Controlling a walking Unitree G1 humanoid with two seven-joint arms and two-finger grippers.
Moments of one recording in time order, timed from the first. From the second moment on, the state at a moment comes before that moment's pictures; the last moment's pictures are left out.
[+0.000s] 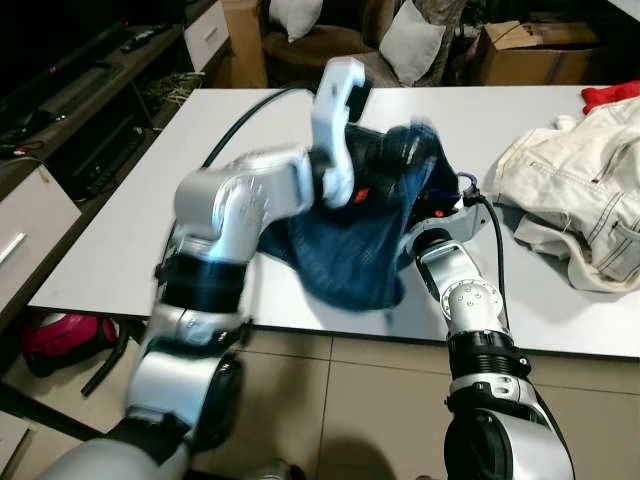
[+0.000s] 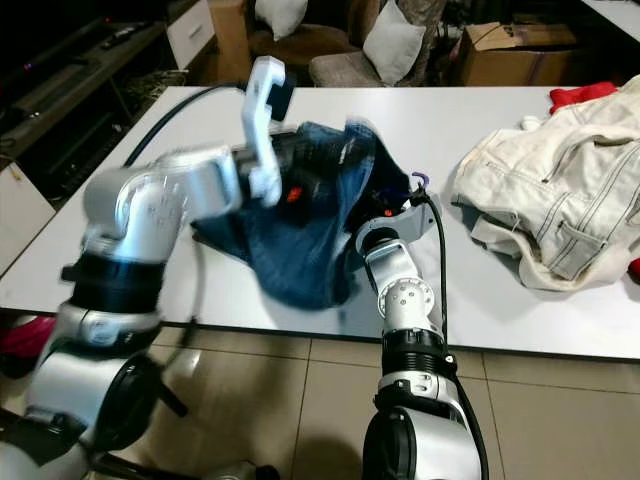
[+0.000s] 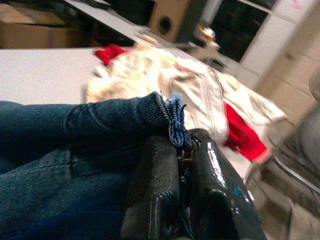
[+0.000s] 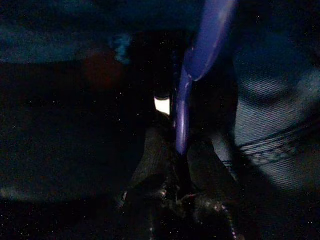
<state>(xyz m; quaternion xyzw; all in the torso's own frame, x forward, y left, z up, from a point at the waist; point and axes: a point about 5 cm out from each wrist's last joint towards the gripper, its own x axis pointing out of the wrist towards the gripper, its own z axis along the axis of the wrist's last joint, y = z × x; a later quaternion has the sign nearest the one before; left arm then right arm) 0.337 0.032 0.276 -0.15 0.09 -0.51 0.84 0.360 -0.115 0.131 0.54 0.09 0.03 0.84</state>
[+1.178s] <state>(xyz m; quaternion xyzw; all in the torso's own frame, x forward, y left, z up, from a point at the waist) 0.377 0.138 0.109 0.13 0.22 -0.25 0.93 0.271 -0.126 0.211 0.46 0.12 0.24 0.85</state>
